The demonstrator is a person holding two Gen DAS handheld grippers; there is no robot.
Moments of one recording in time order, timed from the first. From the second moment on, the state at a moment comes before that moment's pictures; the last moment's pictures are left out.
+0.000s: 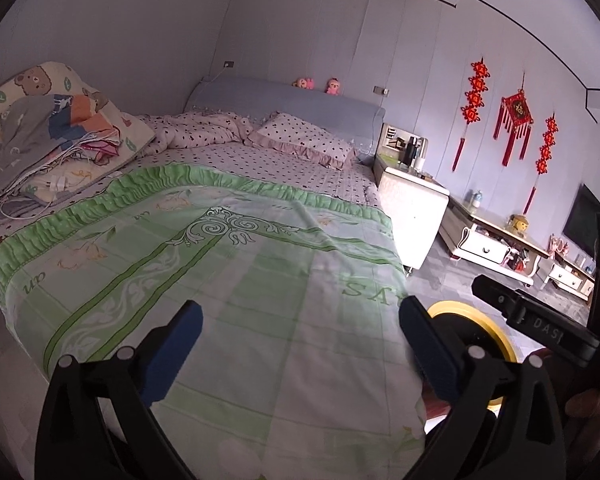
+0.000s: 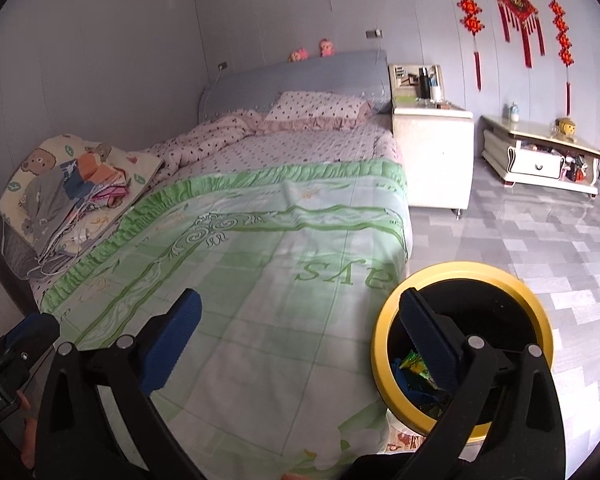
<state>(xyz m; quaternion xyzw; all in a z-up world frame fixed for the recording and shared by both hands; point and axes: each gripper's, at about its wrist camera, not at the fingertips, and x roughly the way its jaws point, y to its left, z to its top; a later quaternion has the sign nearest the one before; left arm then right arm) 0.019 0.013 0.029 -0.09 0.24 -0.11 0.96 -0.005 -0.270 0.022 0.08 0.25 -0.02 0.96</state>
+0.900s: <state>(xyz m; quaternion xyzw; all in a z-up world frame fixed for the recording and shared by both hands) -0.009 0.019 0.046 -0.08 0.21 -0.11 0.97 -0.044 -0.258 0.032 0.07 0.20 -0.05 0.98</state>
